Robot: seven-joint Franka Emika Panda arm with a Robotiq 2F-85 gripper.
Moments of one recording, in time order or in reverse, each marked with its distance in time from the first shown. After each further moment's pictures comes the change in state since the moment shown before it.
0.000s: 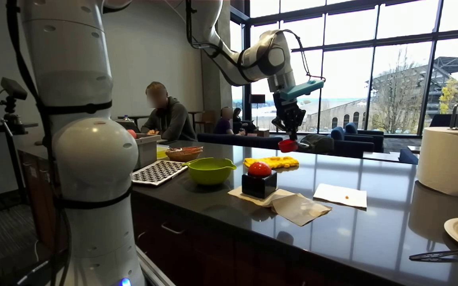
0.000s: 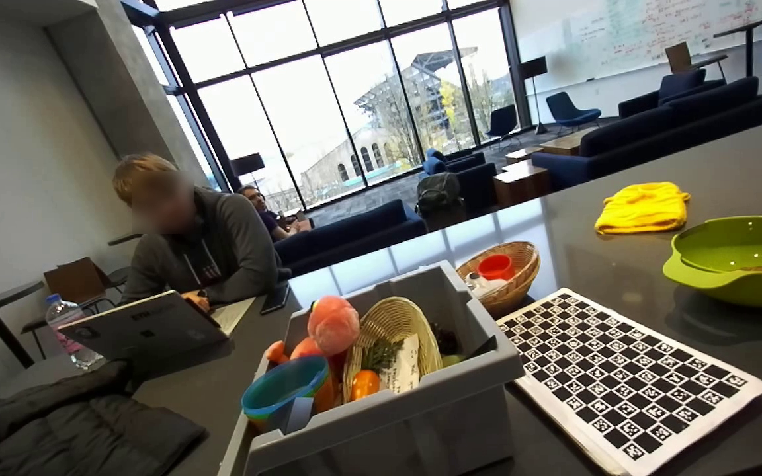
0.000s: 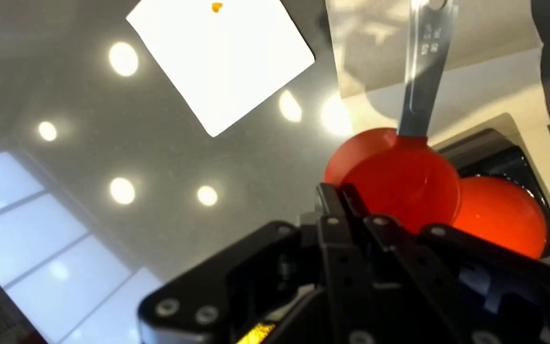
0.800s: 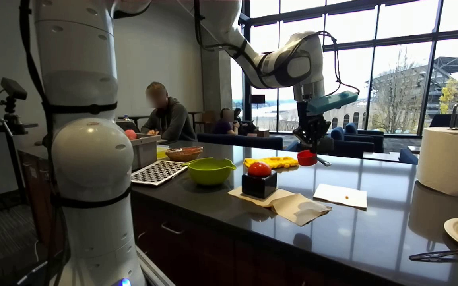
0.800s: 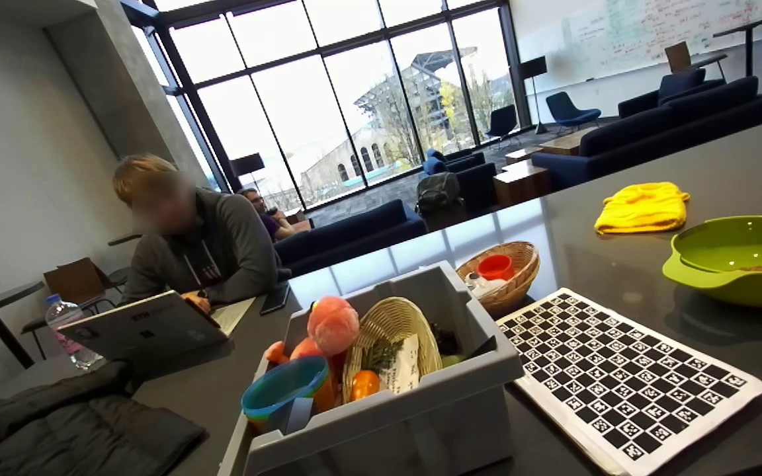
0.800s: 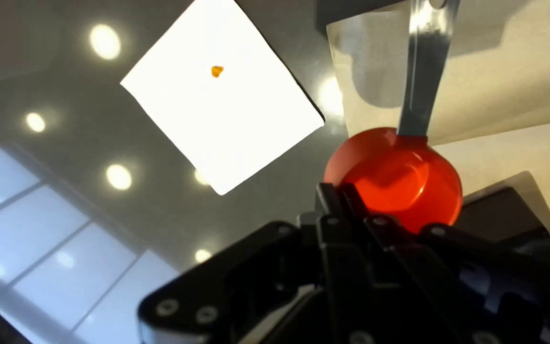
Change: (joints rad) arm -0.083 0.074 -0.082 0.007 0.218 0.049 -0.250
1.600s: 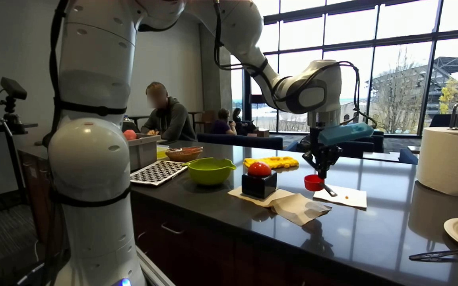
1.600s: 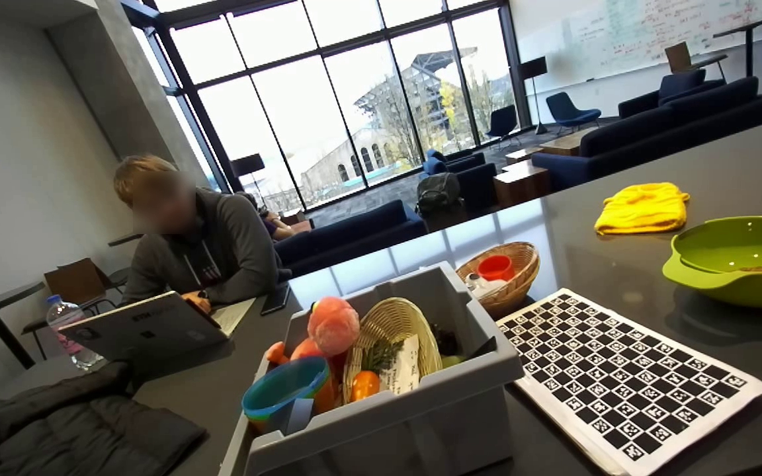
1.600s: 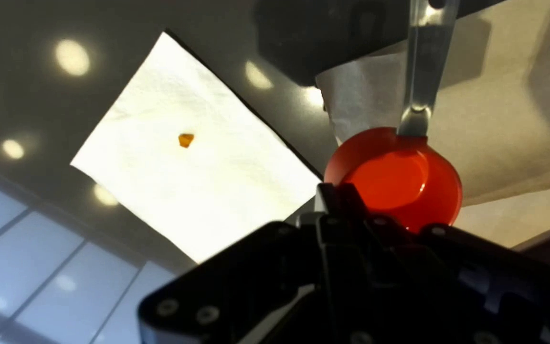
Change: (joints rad) arm -0.078 0.176 0.014 0.036 0.146 0.057 -0.061
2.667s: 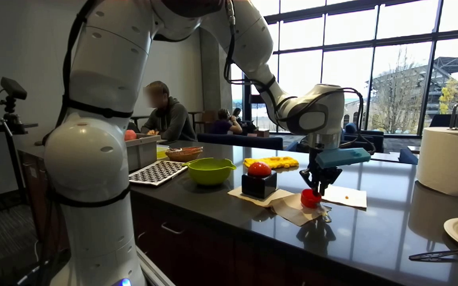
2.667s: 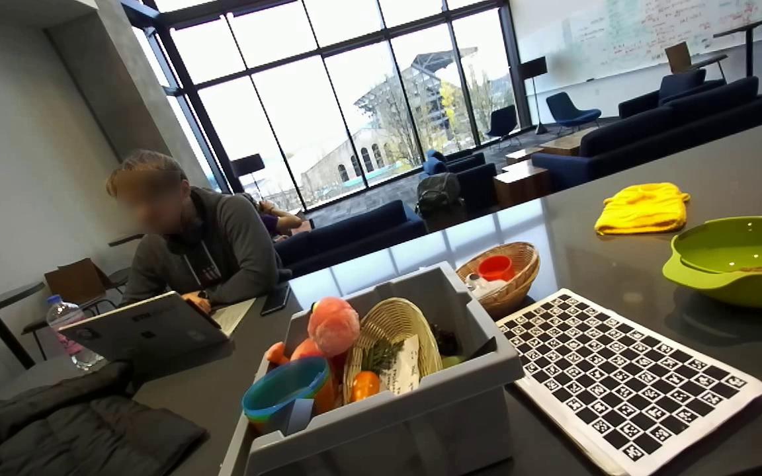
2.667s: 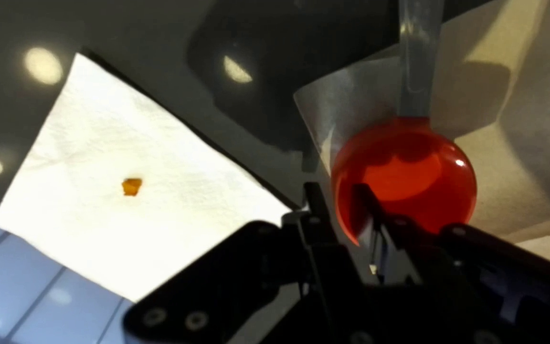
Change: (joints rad) arm -0.080 0.118 0.087 0.013 0.073 0.046 -0.001
